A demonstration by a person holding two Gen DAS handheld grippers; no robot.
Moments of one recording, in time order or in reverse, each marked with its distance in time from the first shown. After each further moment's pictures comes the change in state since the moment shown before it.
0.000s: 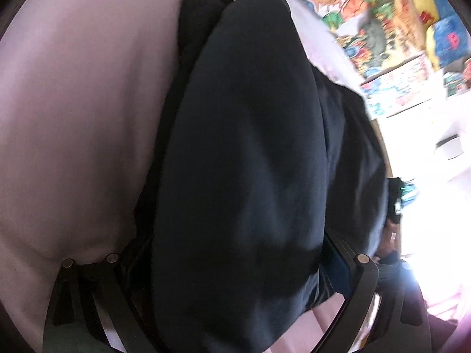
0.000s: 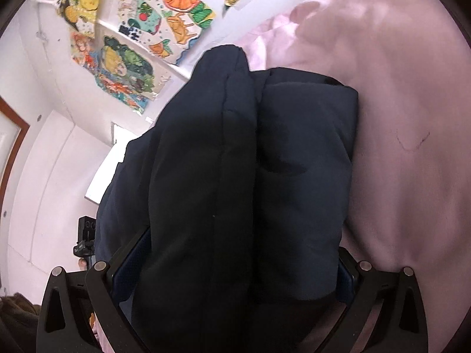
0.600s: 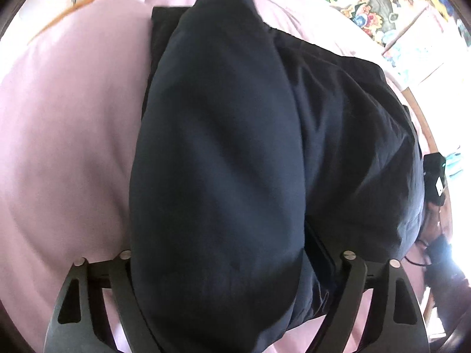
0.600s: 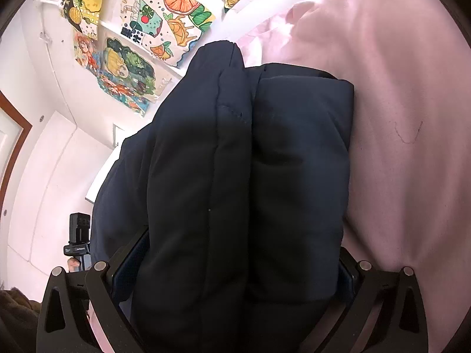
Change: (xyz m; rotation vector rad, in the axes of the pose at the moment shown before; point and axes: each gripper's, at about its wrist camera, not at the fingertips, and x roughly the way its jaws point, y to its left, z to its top) left arm -0.007 -0.039 -0.009 0.160 -0.023 0.292; right arm -0.001 -0.006 -0.009 -0.021 -0.026 0.008
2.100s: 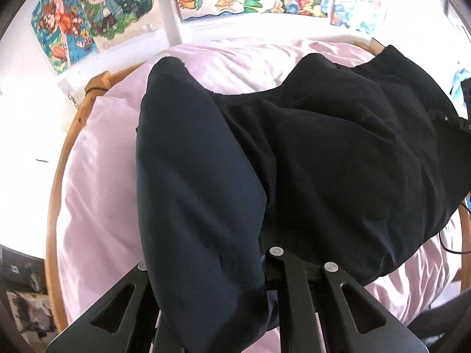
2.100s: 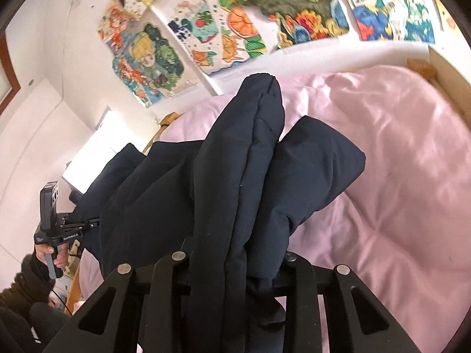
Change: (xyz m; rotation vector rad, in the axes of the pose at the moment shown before) left arm -0.113 -0.128 -0.037 0.343 -0.110 0.255; right arm -0.084 0.197 -0.018 -0.164 -0.027 -0.241
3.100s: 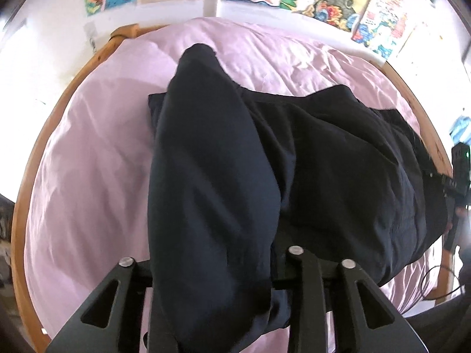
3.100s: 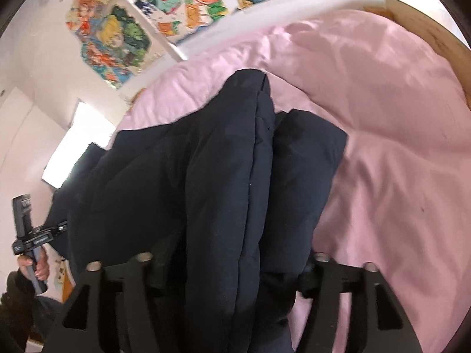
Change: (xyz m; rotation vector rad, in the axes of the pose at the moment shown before) left arm 0.018 0.049 -0.061 -0.258 0.019 -0.114; right arm 0.001 -0.017 -0.094 0.155 0.109 -0.132
